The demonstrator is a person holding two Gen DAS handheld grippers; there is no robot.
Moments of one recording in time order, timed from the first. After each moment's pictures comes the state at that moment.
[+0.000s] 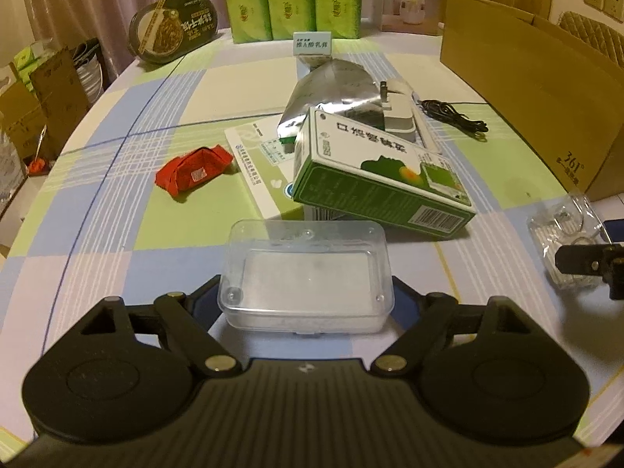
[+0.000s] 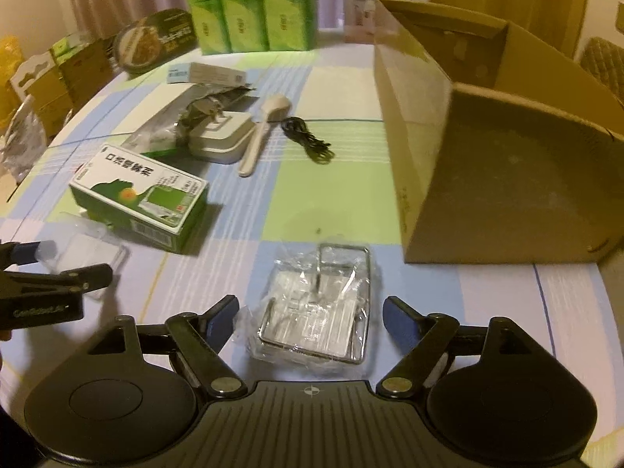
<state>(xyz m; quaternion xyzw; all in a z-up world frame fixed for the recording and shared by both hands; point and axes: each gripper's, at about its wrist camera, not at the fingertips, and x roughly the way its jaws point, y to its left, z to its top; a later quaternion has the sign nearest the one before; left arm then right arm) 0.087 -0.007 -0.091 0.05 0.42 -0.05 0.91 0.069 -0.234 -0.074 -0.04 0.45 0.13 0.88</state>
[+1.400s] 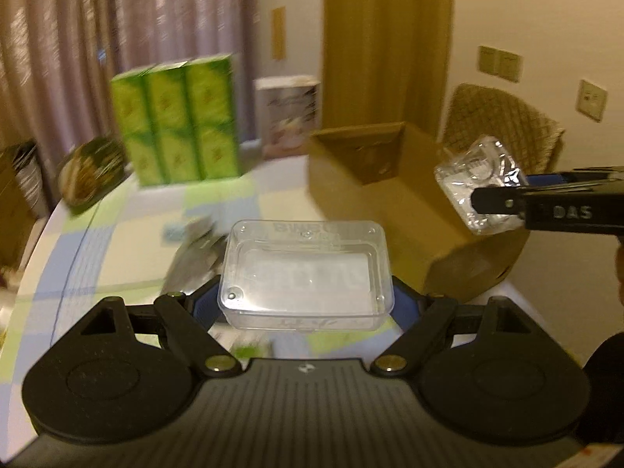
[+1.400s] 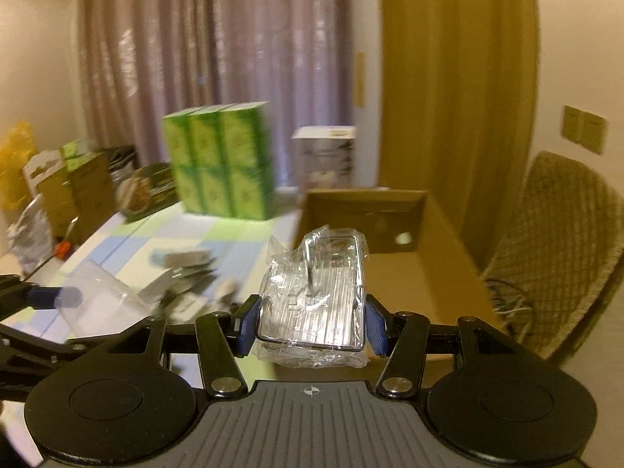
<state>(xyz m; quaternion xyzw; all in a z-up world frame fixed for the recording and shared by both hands) 0.068 -0.127 0.057 0.06 0.30 -0.17 0.94 0.075 -0.332 0.076 -0.02 0.27 0.13 0.95</state>
